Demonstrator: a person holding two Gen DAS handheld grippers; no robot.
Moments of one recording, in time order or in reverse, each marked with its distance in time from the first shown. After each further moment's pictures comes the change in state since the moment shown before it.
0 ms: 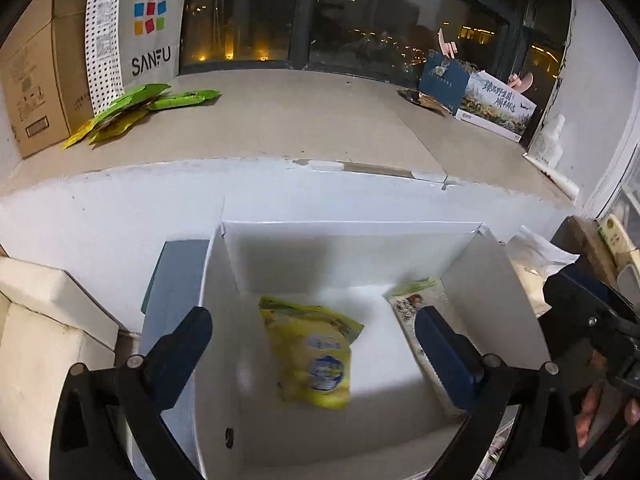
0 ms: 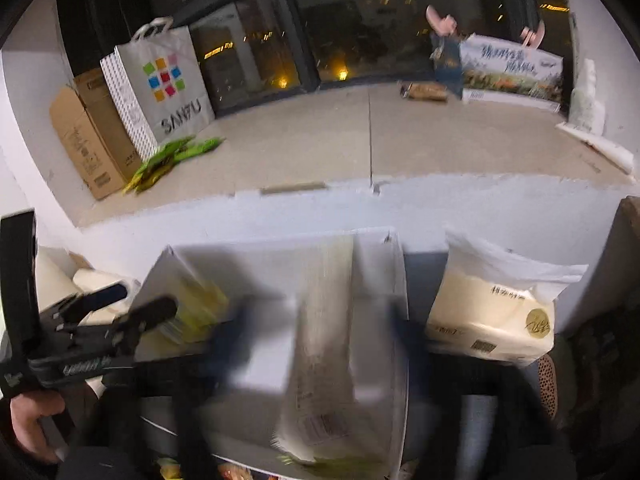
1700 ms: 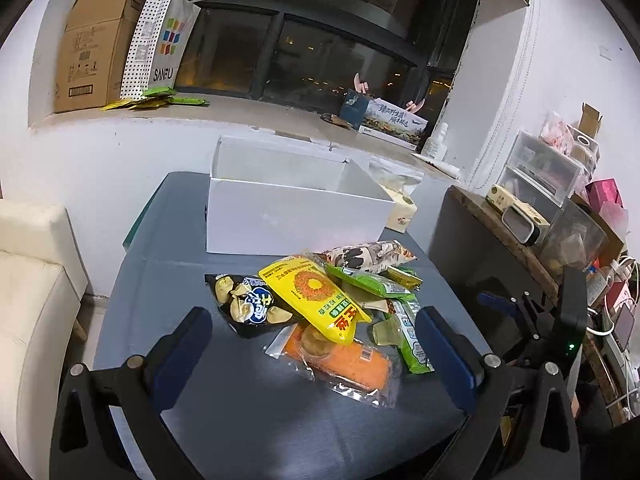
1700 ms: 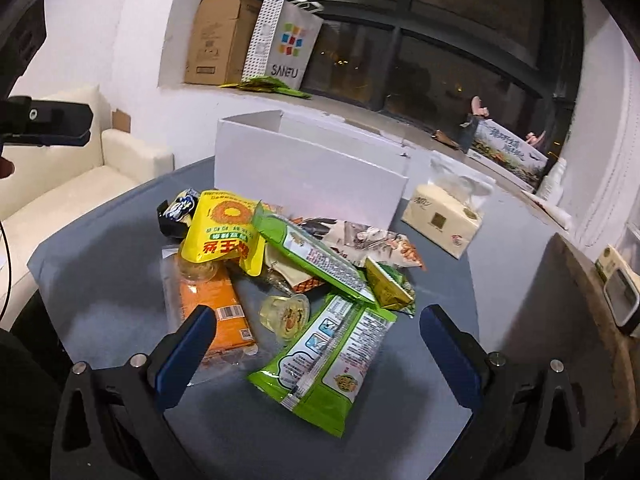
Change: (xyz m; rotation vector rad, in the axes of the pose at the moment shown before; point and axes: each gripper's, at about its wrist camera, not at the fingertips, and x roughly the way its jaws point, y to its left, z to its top) left arm -0.218 -0.005 -0.269 -0.005 -0.189 -0.242; right arm -0.173 0.034 -0.277 -0.518 -0.099 -0.101
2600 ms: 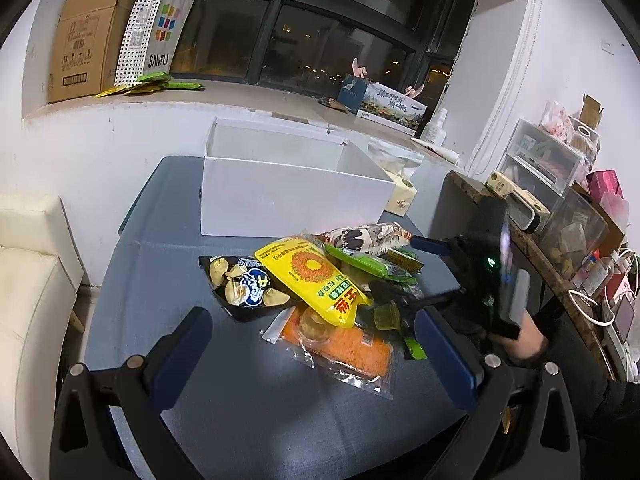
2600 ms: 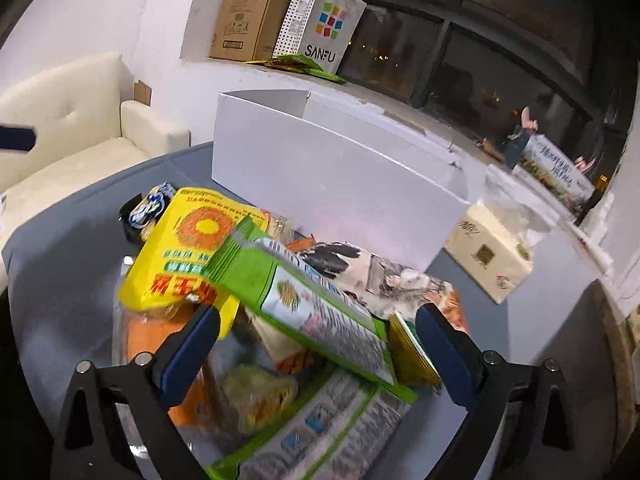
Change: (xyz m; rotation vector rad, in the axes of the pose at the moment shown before) left arm 0.012 0.002 -0.009 0.007 0.051 -0.013; right arm 0.092 -0.006 0.037 -0.112 0.037 0.095
